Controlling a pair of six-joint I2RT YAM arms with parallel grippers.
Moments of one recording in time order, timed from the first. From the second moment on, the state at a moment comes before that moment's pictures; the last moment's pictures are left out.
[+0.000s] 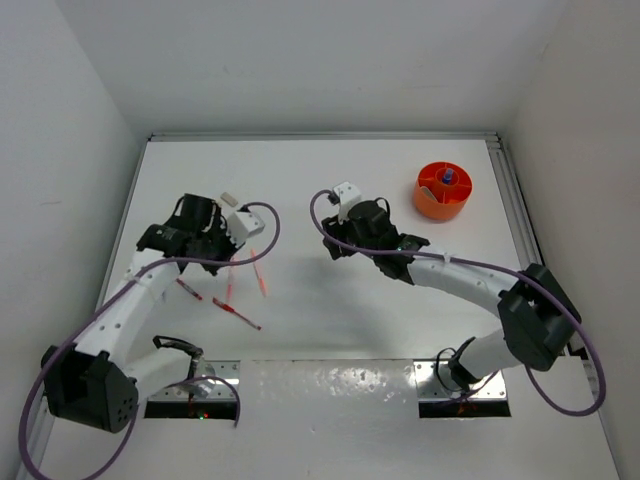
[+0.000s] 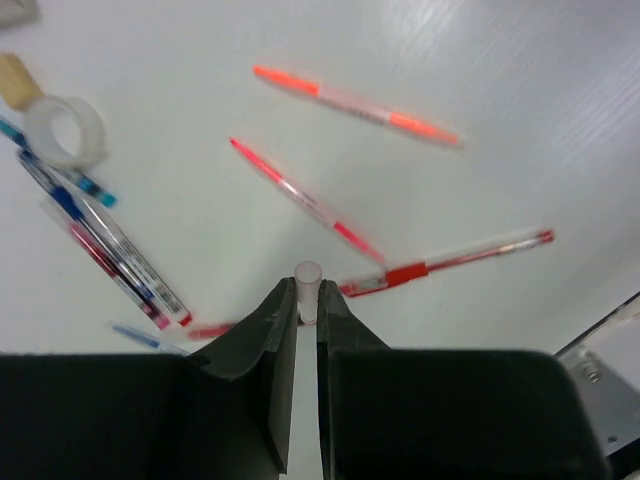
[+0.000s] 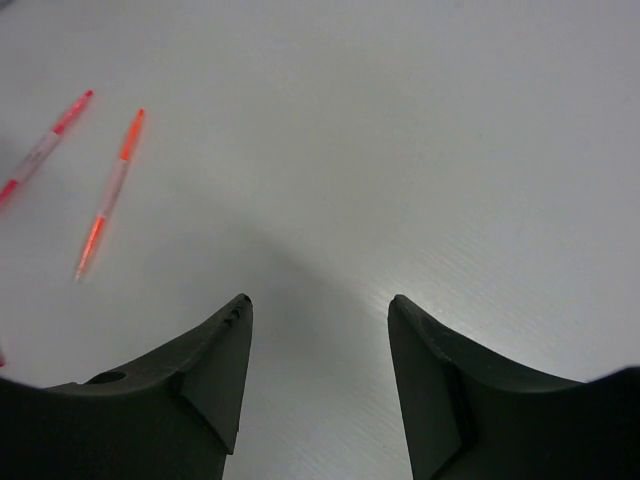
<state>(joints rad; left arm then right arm) -0.22 1.10 0.91 -0.89 0.18 0.66 0.75 1.48 0.85 0.07 0.11 0.12</state>
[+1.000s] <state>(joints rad) -0.14 0.31 0.77 -0.46 -0.19 0.40 1.04 2.10 1.62 -0.04 0.11 0.46</state>
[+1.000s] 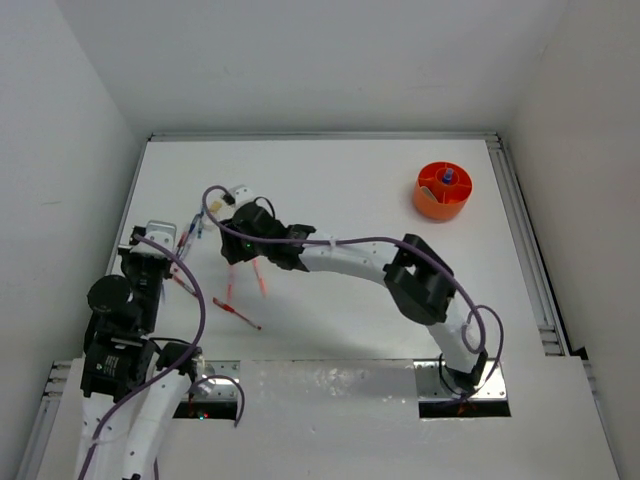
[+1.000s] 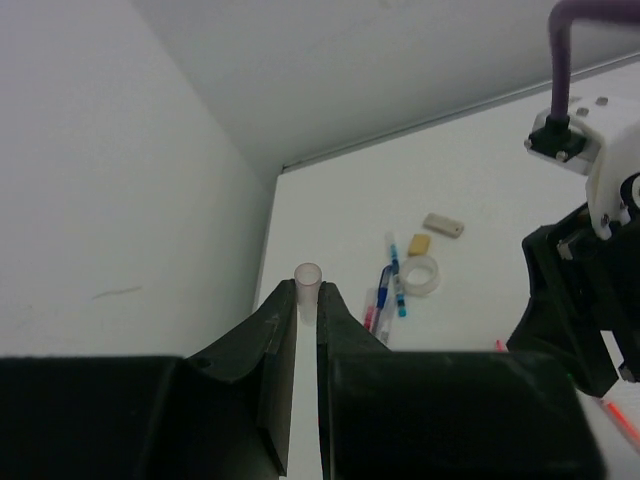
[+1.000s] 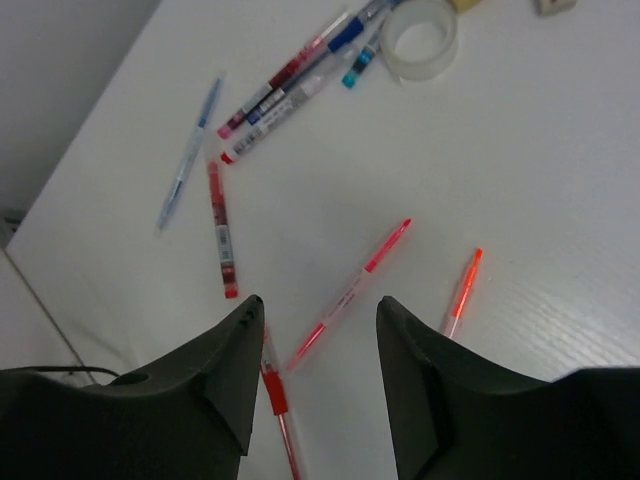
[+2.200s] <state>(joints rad) -0.14 0.25 0.67 -0.39 -0.36 0.35 1.12 2.49 1.95 -0.29 0.38 0.56</state>
